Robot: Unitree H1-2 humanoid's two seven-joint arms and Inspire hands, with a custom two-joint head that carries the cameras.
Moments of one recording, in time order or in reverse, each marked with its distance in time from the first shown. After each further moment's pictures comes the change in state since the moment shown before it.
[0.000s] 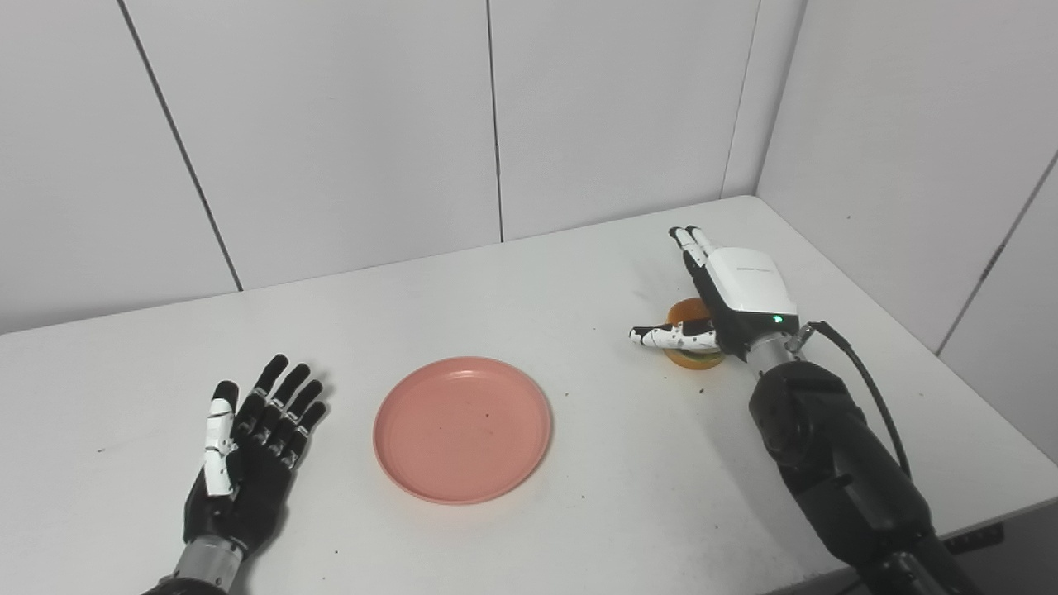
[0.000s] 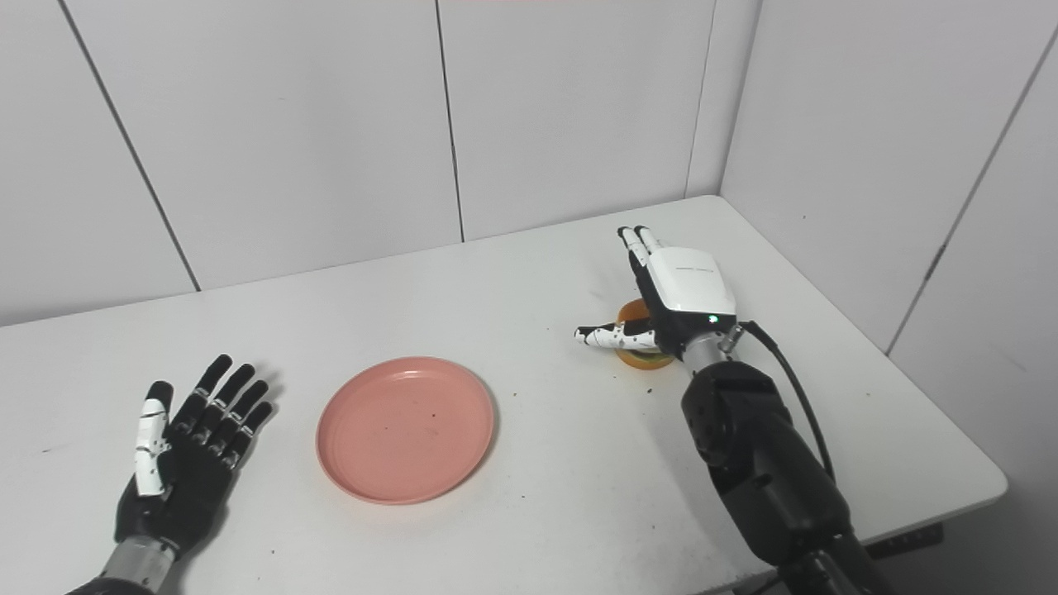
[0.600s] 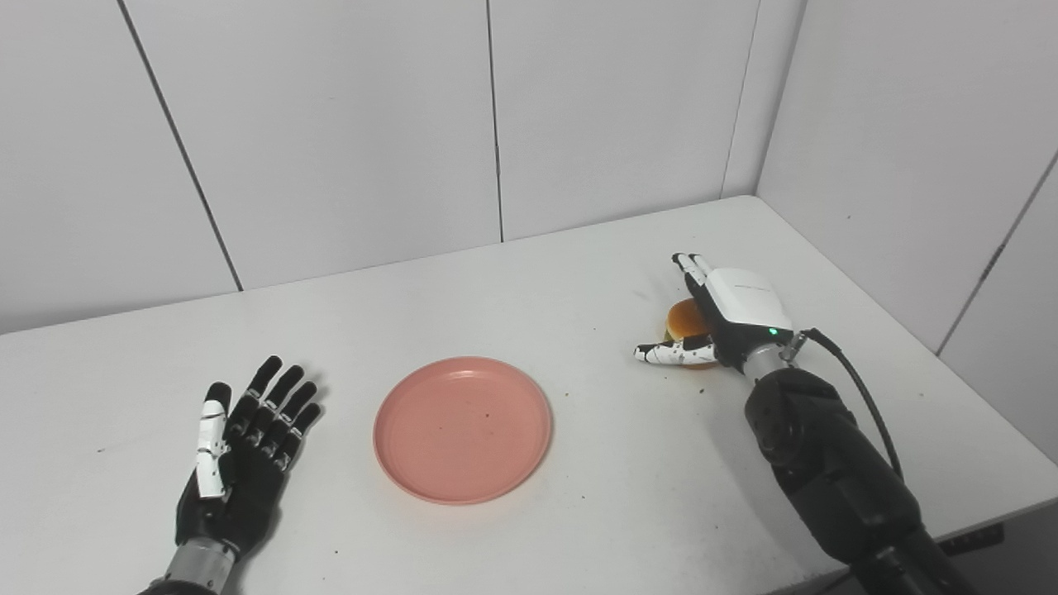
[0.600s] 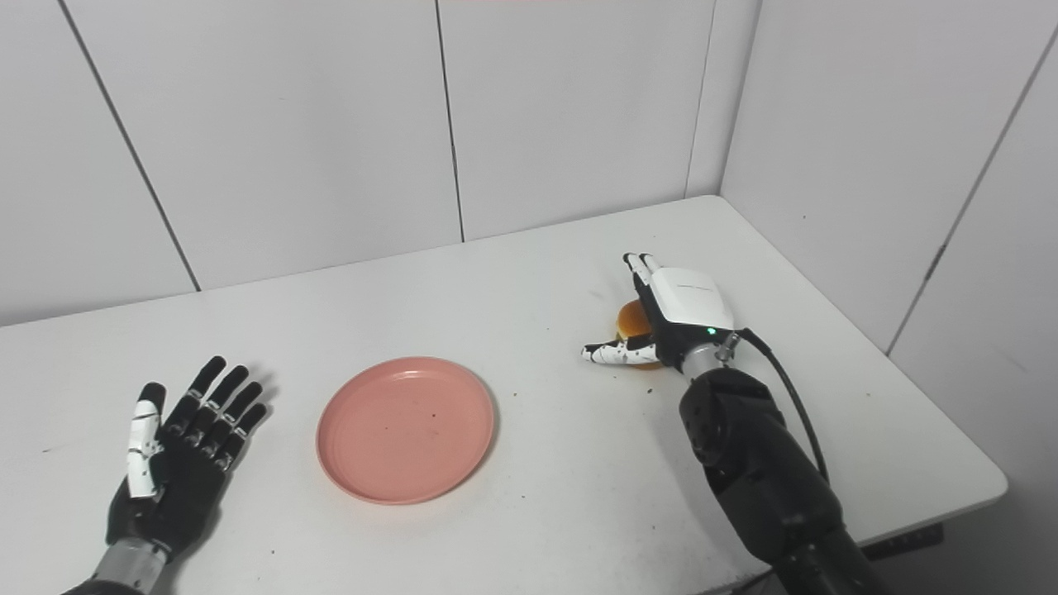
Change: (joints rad) left arm 0.003 0.014 0.001 -0.005 -0.007 0.003 0.003; right arm -0.008 0.000 0.014 0.076 0.030 0.050 0.006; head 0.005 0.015
